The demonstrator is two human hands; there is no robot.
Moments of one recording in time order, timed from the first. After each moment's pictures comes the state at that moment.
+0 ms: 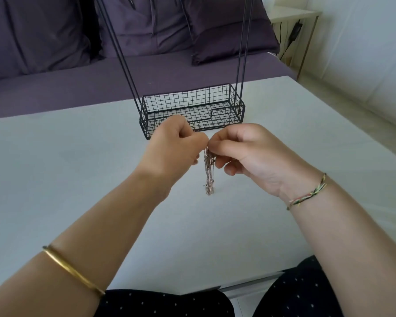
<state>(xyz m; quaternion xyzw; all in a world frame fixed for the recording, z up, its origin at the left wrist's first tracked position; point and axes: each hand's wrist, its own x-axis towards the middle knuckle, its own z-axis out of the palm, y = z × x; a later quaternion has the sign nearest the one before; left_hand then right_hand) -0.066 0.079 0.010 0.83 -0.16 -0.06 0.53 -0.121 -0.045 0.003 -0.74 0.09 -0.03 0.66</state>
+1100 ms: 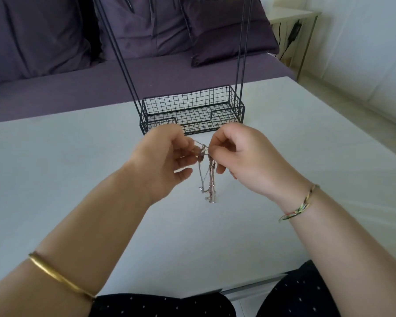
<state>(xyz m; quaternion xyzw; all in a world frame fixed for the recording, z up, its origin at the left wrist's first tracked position) -0.064 0.090 0.021 0.68 0.00 -0.30 0.67 -0.120 -0.043 -0.003 -0.87 0.02 -0.13 0.47</state>
